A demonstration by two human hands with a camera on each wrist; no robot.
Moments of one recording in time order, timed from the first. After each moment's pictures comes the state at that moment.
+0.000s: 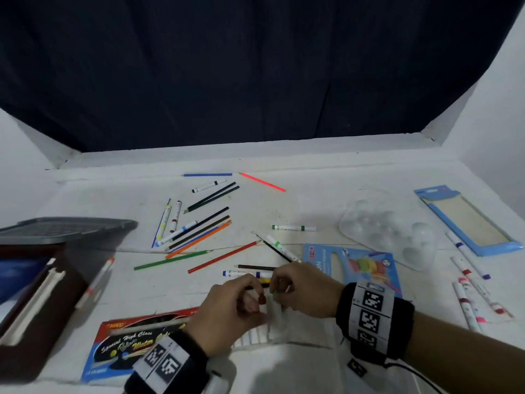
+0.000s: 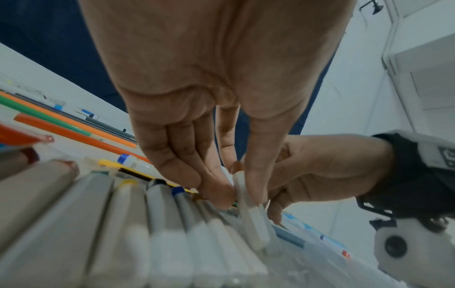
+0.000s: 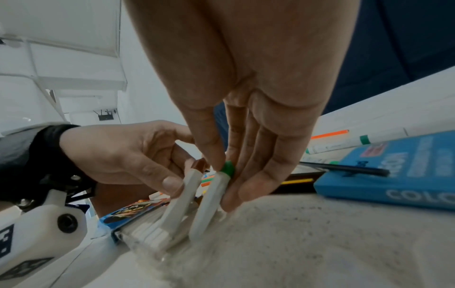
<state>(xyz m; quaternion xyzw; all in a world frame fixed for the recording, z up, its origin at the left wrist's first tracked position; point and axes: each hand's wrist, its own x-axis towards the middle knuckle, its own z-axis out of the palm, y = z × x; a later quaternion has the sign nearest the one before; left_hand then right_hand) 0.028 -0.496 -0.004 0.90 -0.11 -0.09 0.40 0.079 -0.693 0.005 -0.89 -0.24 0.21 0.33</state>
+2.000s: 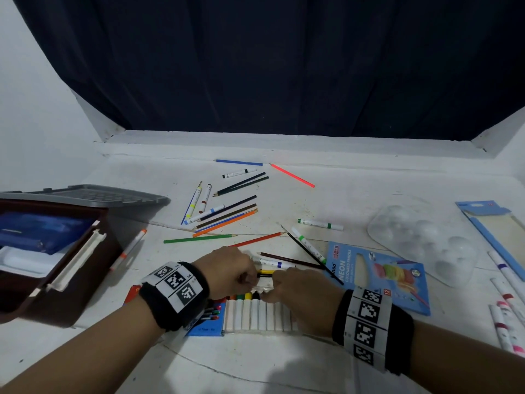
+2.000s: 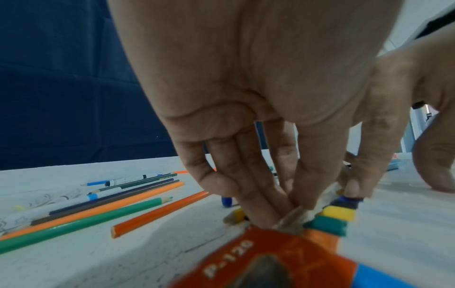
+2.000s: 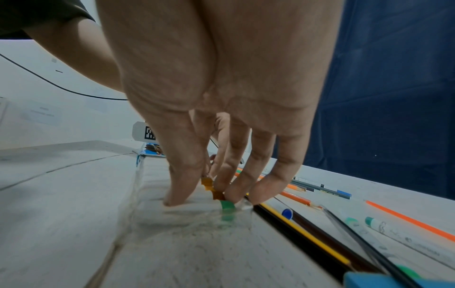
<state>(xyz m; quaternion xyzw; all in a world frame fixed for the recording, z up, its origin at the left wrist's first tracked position) 0.067 -0.456 0.013 0.95 -0.22 -0.20 0.04 0.058 -0.658 0.011 -0.88 -0.47 0.12 0.00</state>
